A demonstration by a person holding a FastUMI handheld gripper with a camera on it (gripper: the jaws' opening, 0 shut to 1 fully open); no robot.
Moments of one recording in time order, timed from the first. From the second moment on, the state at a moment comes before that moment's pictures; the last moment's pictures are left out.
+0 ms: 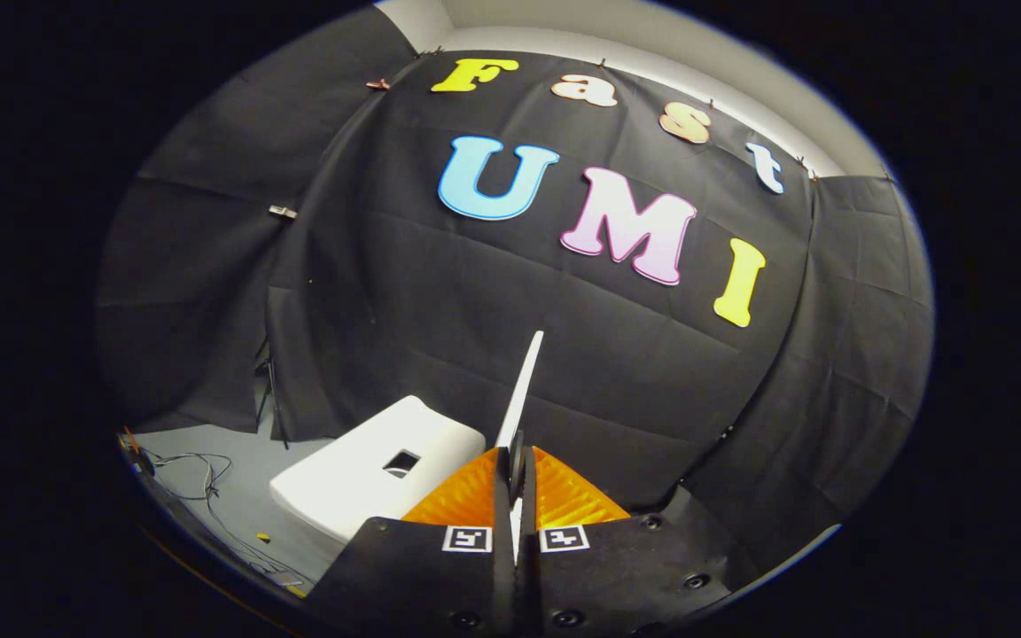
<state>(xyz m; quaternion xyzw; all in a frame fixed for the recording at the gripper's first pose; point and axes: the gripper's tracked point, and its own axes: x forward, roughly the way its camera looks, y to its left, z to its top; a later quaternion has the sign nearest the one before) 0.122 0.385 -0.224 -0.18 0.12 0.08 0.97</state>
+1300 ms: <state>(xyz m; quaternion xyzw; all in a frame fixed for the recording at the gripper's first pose) 0.088 0.295 -0.099 -0.08 0.07 0.14 0.98</state>
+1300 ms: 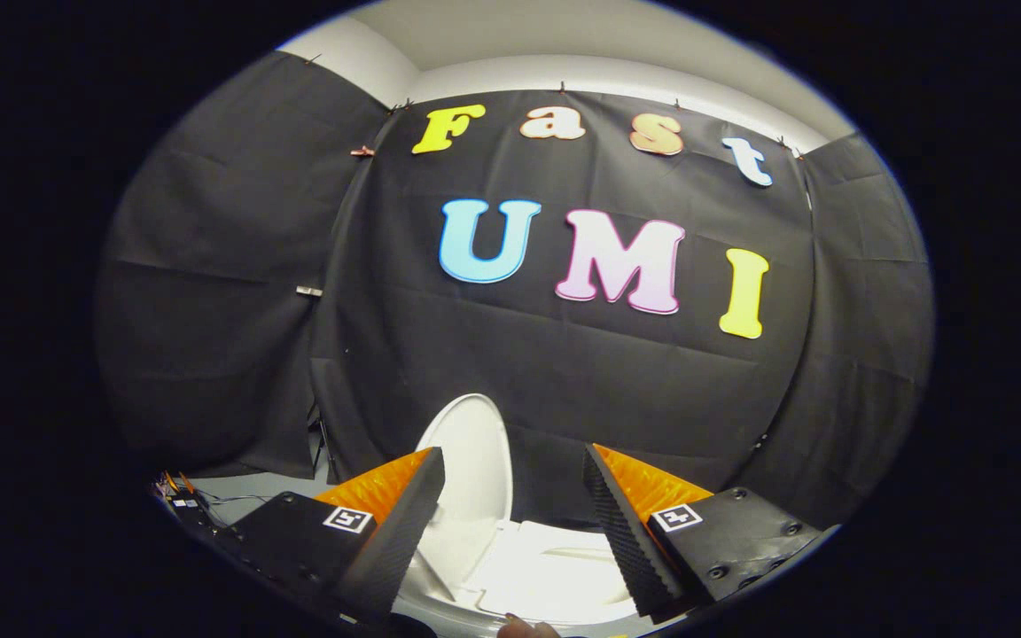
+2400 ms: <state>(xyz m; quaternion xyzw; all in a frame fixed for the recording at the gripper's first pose) 0.025 0.030 0.002 -0.01 0.01 0.03 1.00</state>
